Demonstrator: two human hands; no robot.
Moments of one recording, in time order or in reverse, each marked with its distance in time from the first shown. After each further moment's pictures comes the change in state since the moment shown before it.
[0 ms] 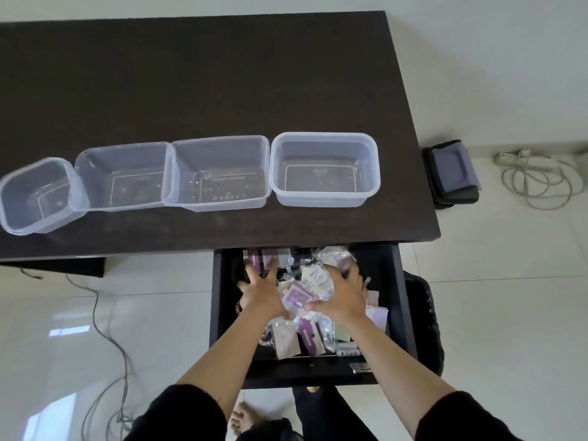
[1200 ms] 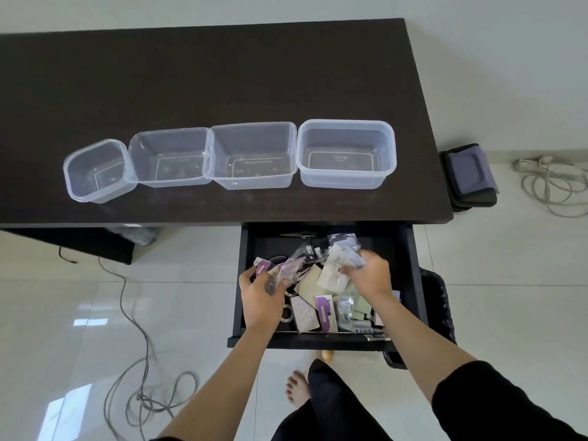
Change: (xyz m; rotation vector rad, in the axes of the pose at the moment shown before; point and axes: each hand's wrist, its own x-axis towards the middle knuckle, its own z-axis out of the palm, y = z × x) left_hand -0.077 -0.050 0.033 -0.921 0.496 0.057; right_hand -0.009 0.005 -0.012 0.228 0.210 -0.045
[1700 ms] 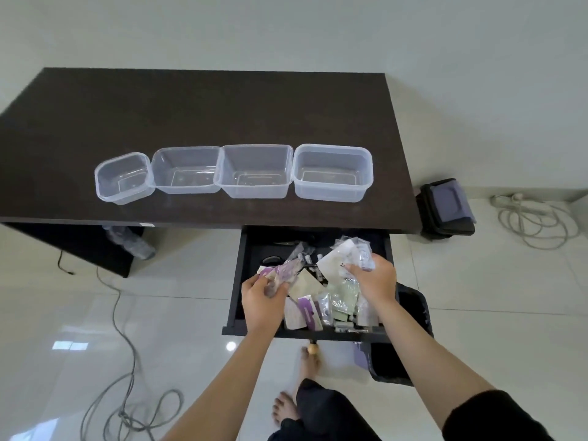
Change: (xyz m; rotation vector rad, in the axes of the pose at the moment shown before) left_hand -0.054 0.020 -0.009 -0.140 0.056 0.017; right_hand -0.054 -0.017 -0.064 0.297 0.155 0.010
